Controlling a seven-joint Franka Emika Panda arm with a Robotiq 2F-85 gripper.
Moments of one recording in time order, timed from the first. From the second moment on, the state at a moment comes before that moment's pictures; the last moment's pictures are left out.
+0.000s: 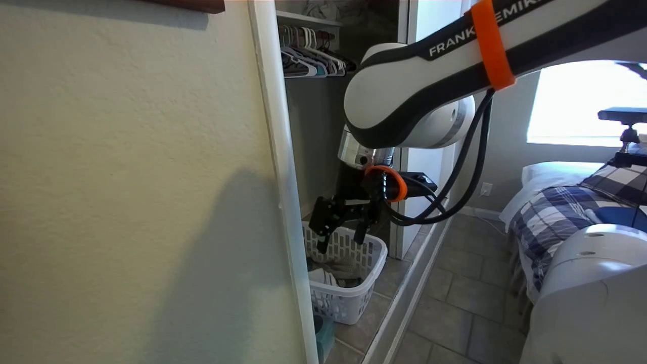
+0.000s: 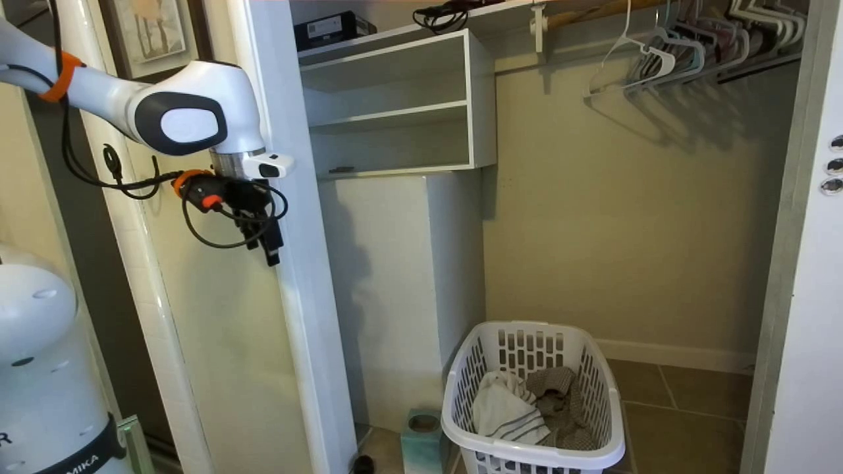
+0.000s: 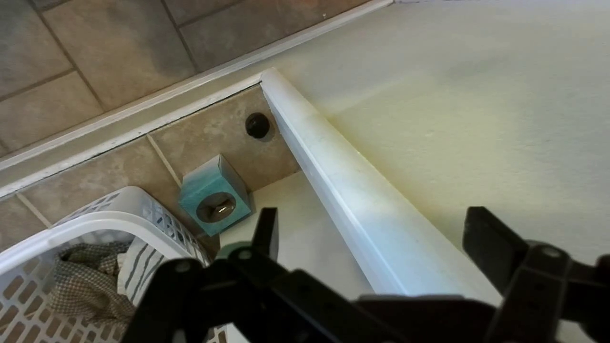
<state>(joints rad) 0.16 -0.81 0.02 -2.80 0.27 2.15 0.04</state>
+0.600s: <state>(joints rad) 0.07 -0.73 -0.21 -2.79 0.27 2.17 -0.12</state>
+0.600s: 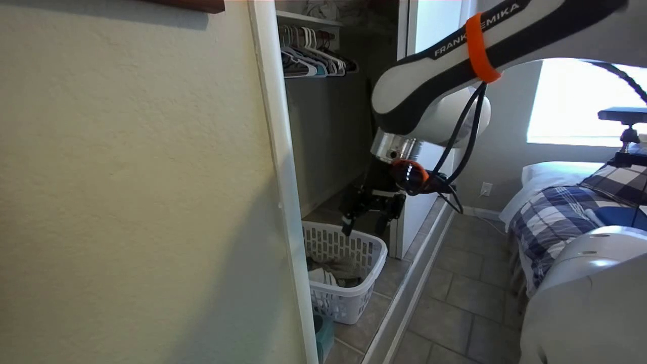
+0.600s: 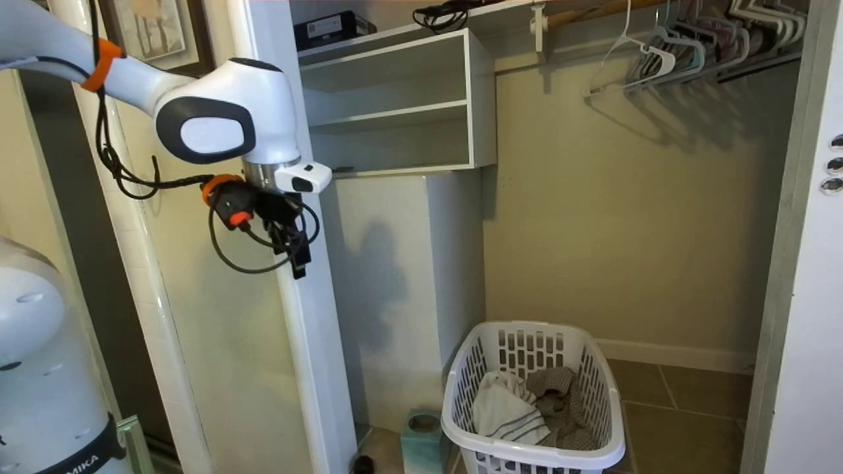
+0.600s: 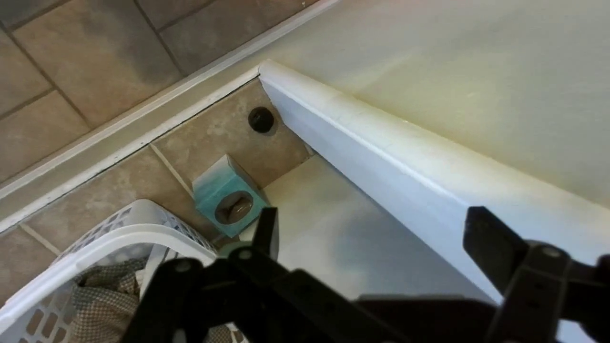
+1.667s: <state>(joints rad) 0.33 0.13 -0.47 -2.60 0.82 2.64 -0.39</state>
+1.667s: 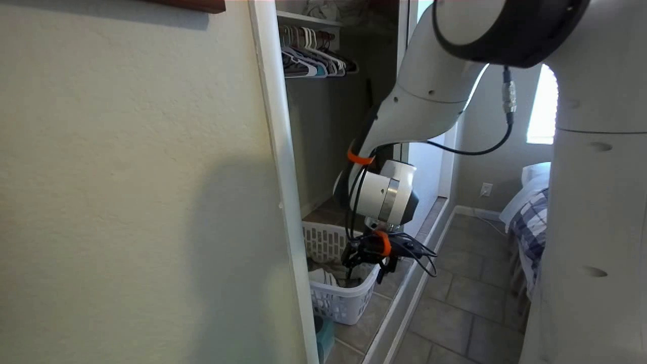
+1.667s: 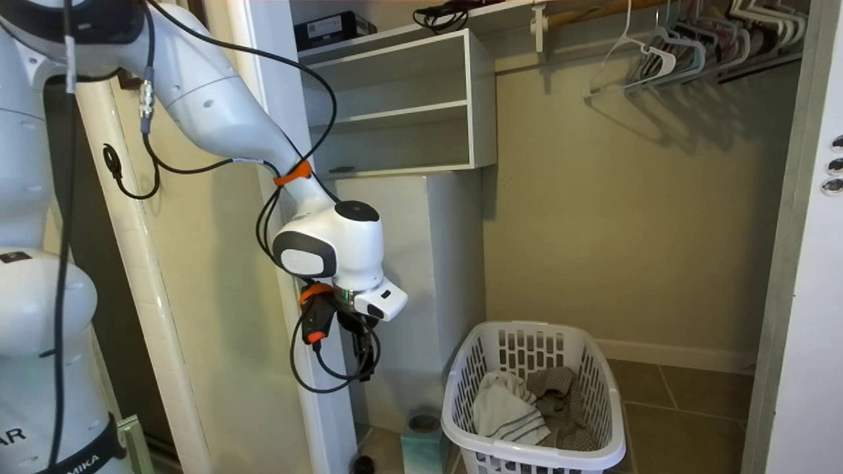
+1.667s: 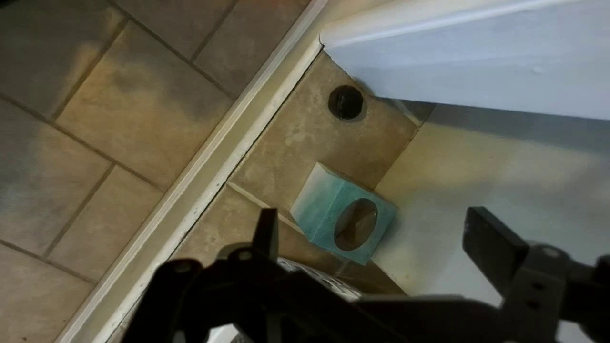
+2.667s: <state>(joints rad) 0.33 0.11 -0.48 -2.61 0.82 2.64 -0.39</state>
